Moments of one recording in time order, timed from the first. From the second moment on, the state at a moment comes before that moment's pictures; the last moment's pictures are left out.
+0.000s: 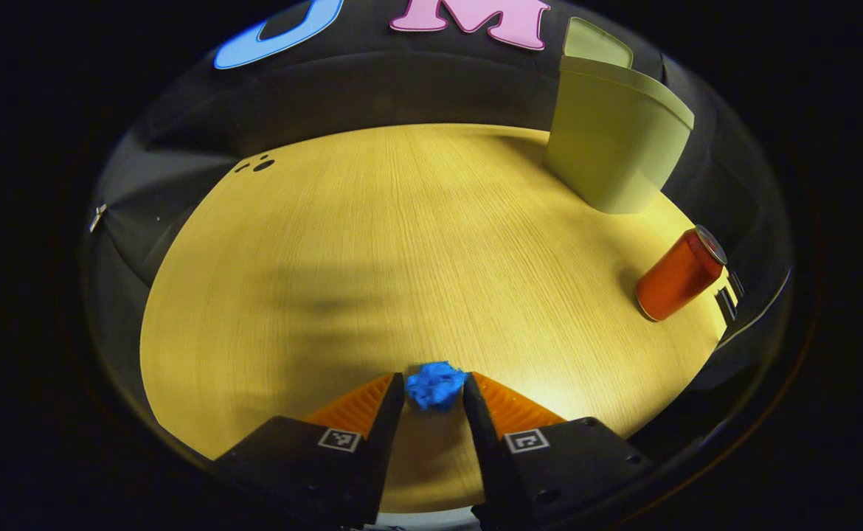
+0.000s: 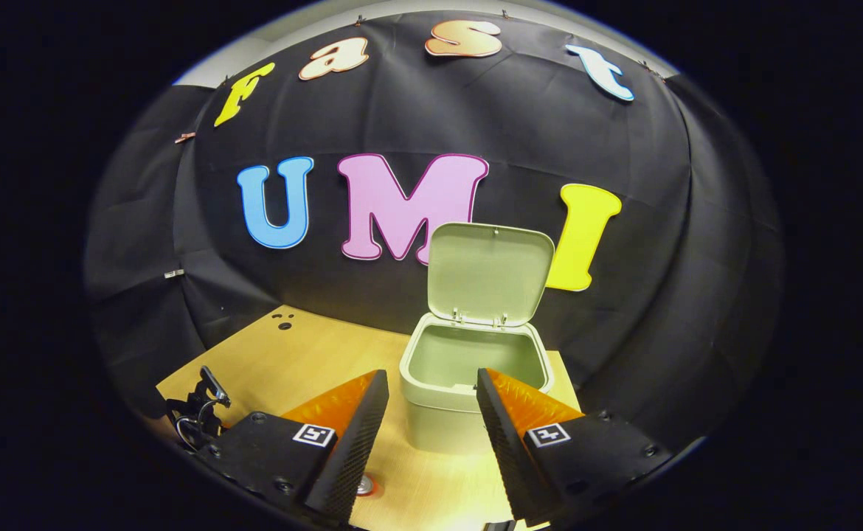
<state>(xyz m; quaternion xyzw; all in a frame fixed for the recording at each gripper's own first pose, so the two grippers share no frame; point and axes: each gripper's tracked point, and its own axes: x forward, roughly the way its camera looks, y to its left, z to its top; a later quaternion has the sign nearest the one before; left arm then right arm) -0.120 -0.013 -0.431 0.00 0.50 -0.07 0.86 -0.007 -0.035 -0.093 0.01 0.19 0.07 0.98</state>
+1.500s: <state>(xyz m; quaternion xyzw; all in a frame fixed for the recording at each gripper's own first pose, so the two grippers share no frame) 0.084 -0.065 -0.079 -0.08 0.13 -0.14 0.98 -0.056 0.016 -0.139 0.05 0.24 0.10 0.96</state>
